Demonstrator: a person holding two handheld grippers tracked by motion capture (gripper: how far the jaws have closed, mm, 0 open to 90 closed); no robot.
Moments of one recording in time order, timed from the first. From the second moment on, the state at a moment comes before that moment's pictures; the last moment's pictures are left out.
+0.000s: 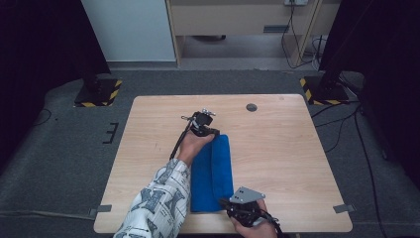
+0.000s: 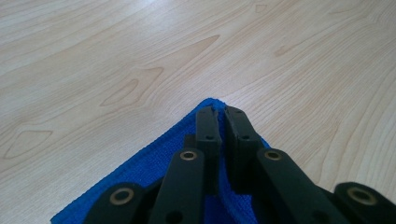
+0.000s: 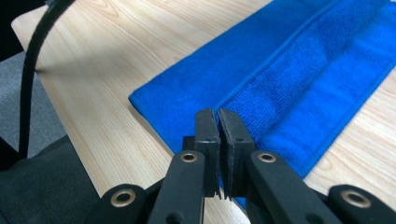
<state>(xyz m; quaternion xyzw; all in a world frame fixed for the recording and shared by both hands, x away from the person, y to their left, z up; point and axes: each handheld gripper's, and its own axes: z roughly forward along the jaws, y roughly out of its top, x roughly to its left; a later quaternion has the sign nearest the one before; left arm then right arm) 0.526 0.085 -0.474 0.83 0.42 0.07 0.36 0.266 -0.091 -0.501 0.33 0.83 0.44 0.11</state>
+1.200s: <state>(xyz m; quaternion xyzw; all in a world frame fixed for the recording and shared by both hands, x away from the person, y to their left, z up) 0.524 0.065 -0.476 0.84 0.41 0.06 0.35 0.268 -0.108 -0.509 0.36 0.83 0.42 0.10</state>
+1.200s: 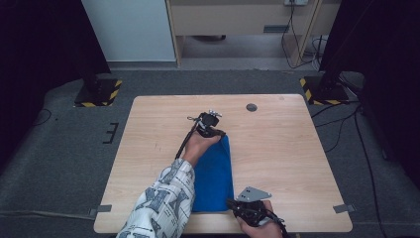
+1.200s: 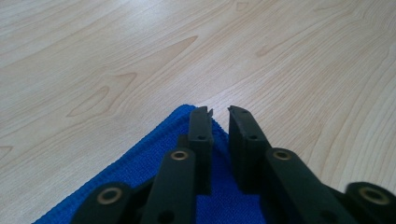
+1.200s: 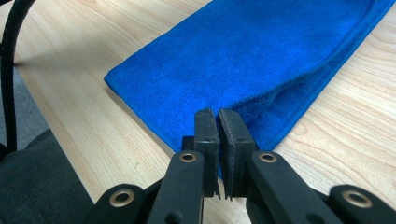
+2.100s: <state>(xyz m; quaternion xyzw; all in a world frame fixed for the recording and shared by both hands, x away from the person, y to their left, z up) 0.497 0.129 -0.454 0.84 0.37 0.09 0.39 0.343 -0.114 -0.486 0.37 0.82 0.41 0.12</state>
